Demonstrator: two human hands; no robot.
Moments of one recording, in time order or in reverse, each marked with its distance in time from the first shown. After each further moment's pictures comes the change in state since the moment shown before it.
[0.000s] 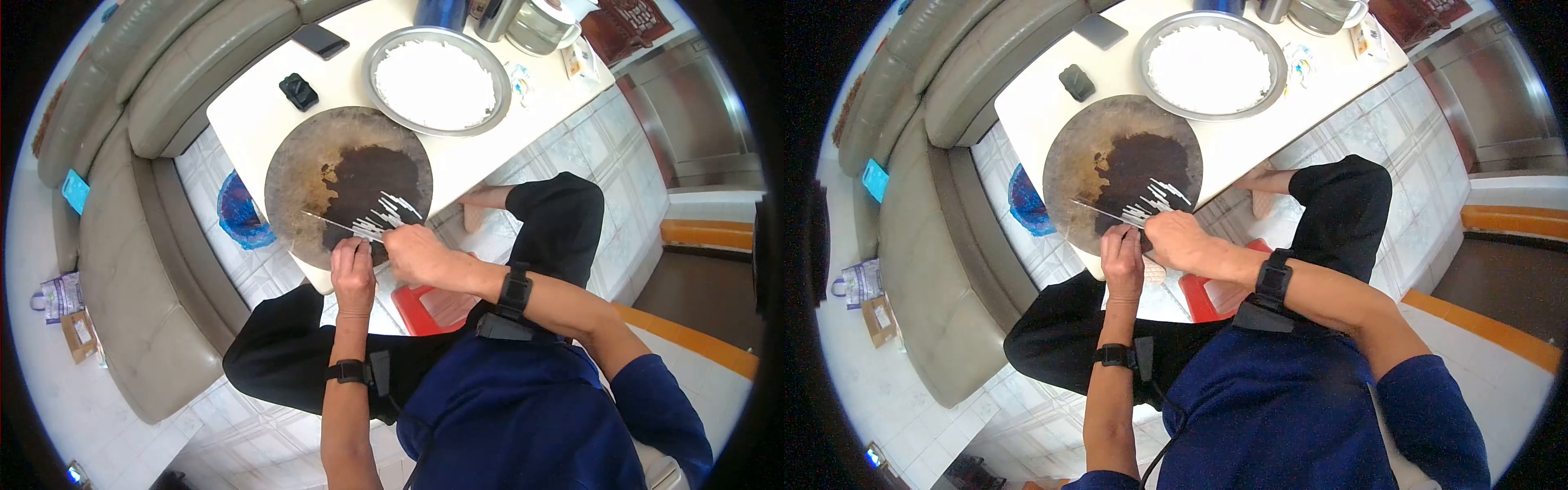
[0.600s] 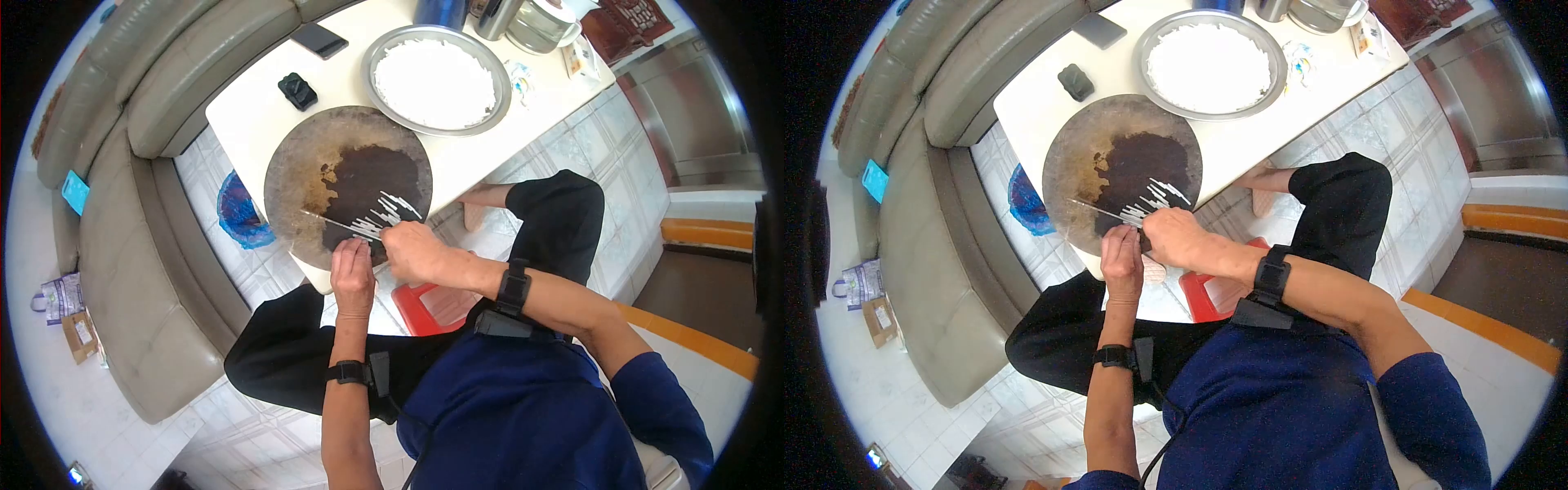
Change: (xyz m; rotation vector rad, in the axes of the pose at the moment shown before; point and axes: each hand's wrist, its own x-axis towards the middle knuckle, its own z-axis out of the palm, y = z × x) left_hand -0.004 -0.002 0.002 -0.005 0.027 0.001; right_hand 0.005 0.002 0.000 0.009 -0.022 0.011
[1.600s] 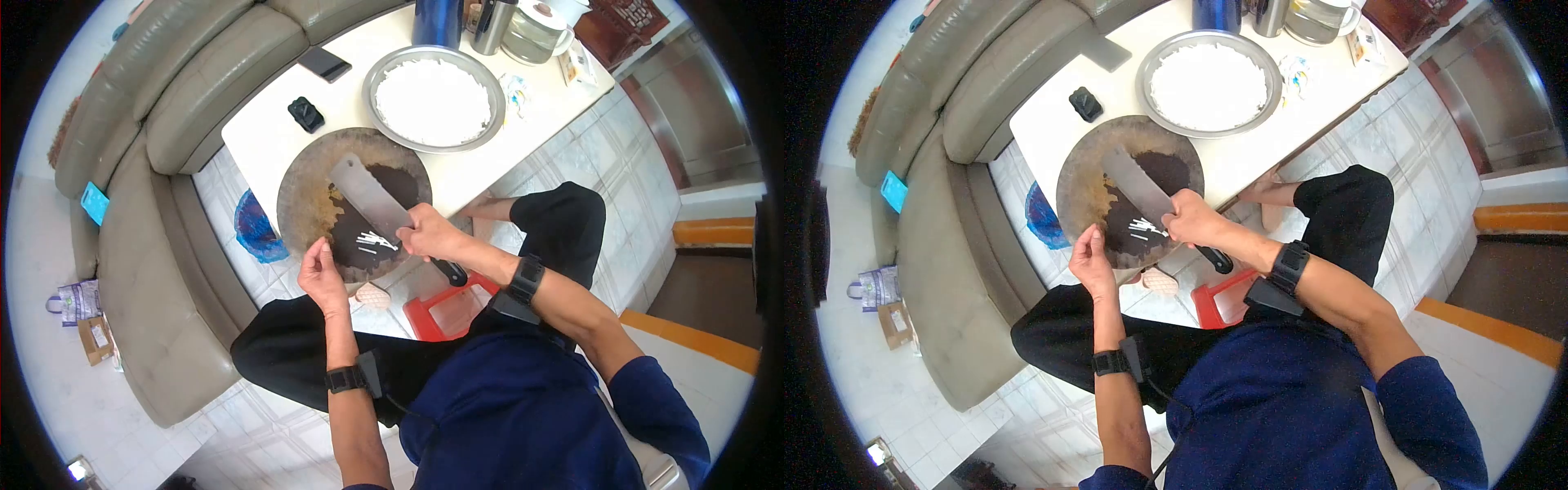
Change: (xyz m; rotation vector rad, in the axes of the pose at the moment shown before) left_hand 0.025 -0.024 -0.014 -0.488 0.280 -0.743; right_hand 0.004 0.035 -0.027 0.695 0.075 0.265
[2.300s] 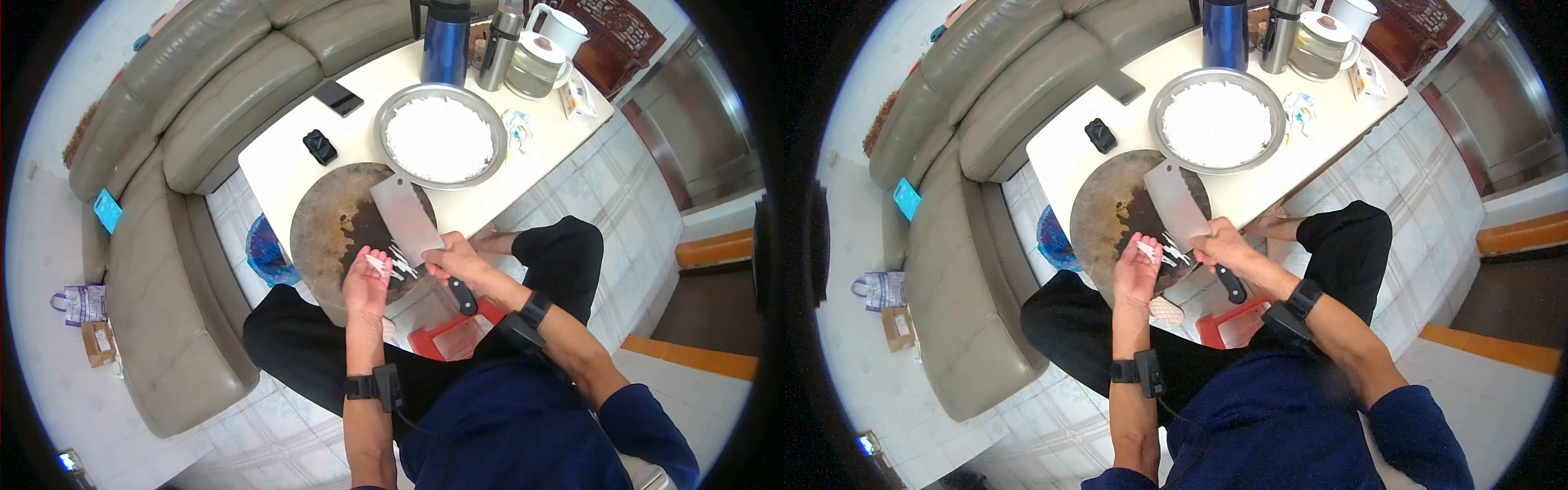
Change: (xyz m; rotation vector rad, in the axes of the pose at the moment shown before) left_hand 0.001 0.014 0.046 -0.974 -0.137 -0.943; right_hand -0.016 0.011 -0.023 0.534 0.027 0.218
